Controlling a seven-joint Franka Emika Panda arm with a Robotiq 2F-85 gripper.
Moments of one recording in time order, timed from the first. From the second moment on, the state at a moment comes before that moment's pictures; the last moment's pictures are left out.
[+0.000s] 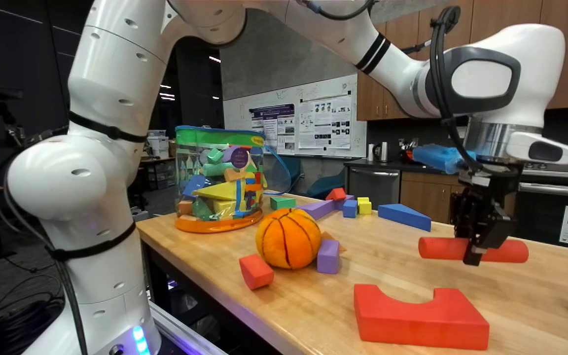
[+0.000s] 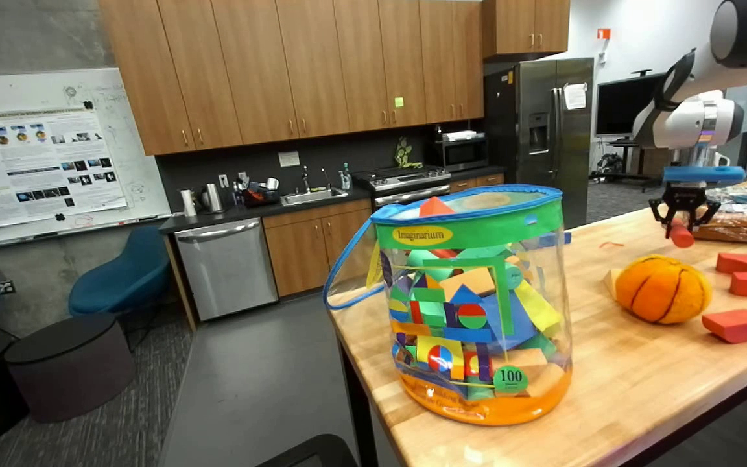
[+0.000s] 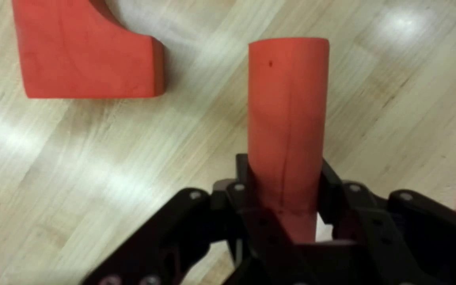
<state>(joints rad) -0.63 0.36 -0.40 -1.81 0.20 2.03 0.03</state>
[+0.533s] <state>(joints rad) -0.55 0.12 -0.40 -1.73 0.16 1.83 -0.01</state>
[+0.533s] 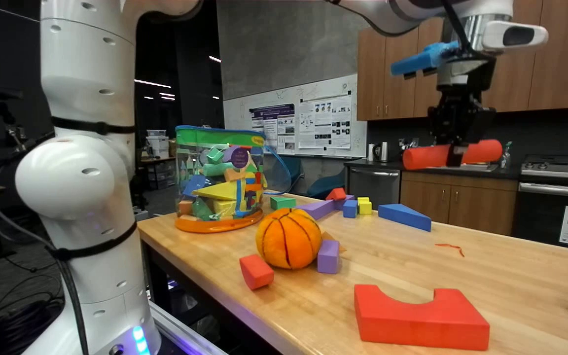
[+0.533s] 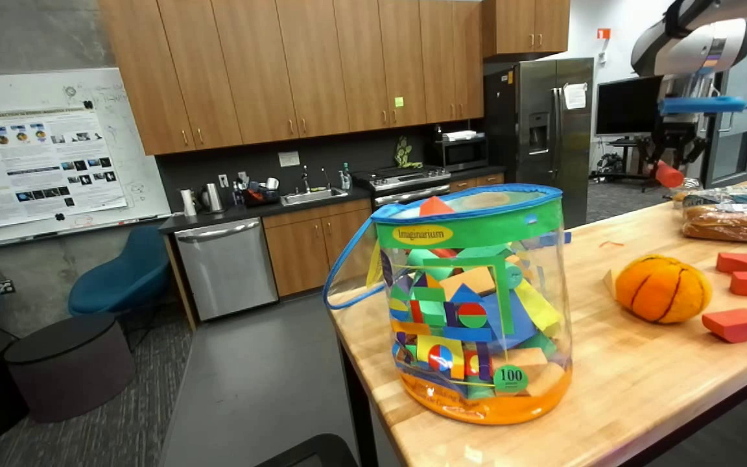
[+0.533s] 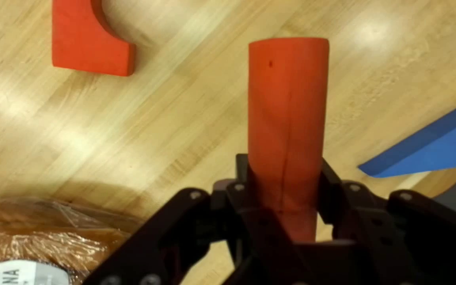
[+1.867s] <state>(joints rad) -0.18 -0.43 -0.01 -1.85 -0.12 1.74 0.20</state>
